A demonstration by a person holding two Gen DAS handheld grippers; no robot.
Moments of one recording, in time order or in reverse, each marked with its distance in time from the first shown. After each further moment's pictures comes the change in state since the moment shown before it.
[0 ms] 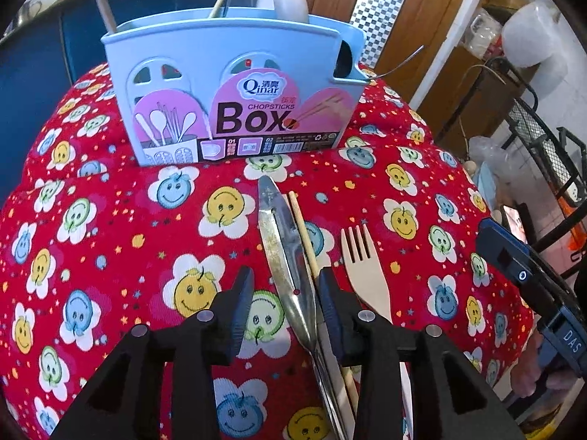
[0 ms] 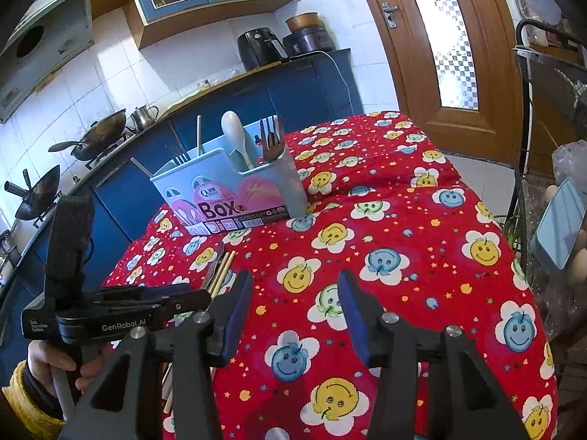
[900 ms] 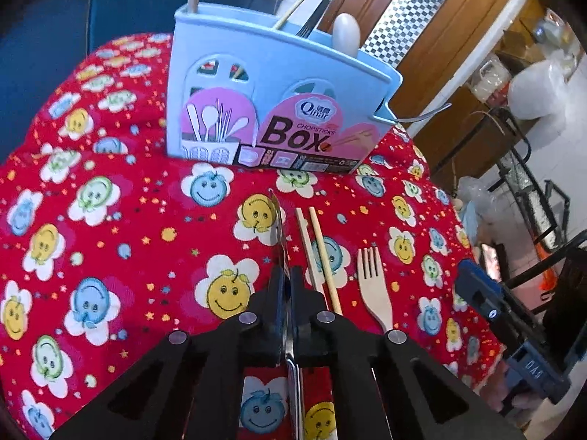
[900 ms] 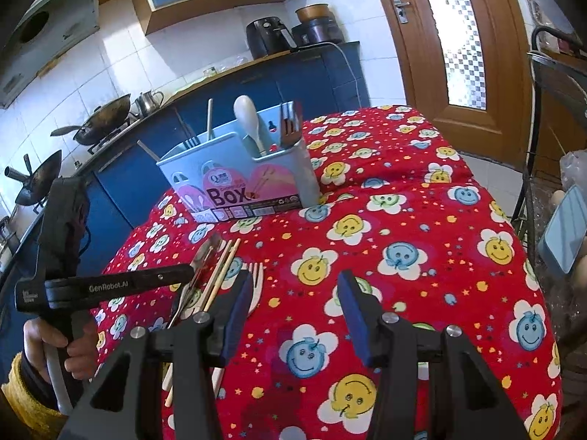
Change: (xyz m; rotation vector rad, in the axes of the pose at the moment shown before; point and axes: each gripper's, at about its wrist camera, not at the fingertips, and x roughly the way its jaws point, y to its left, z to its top) left arm -0.018 0.045 0.000 -0.168 -0.023 -0.131; right arm 0.008 0.016 0.000 -0.042 0.046 0.005
